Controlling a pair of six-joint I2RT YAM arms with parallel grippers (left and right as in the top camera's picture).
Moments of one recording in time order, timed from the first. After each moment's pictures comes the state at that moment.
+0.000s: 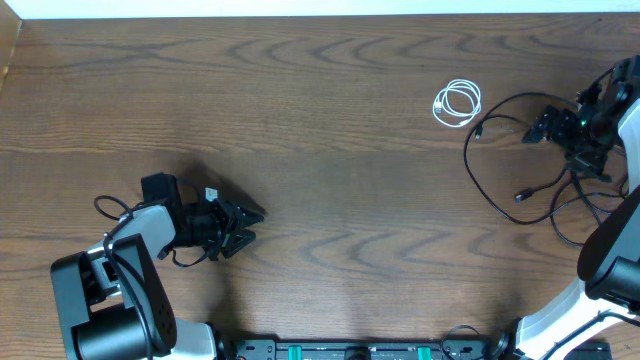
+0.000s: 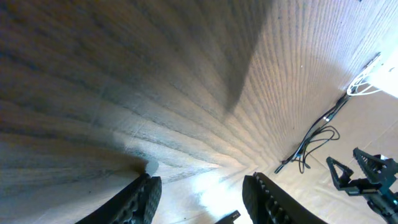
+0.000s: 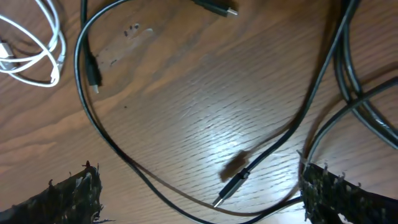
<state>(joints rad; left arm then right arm) 0.31 1.65 0.63 -0.55 0.81 -0.49 -0.38 1.92 1.54 -1.06 -0.21 0.18</state>
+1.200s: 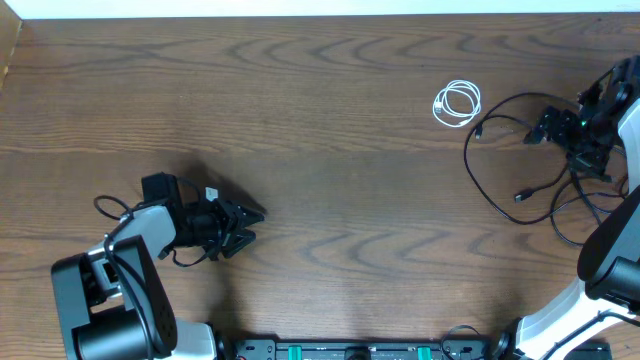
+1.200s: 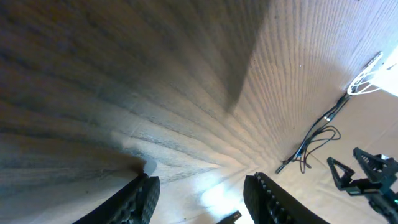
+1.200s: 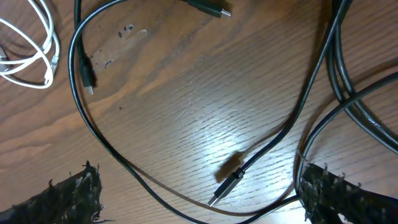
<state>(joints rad) 0.30 1.63 0.63 -0.55 0.80 -0.49 -0.38 1.92 1.54 -1.06 -0.20 0.18</state>
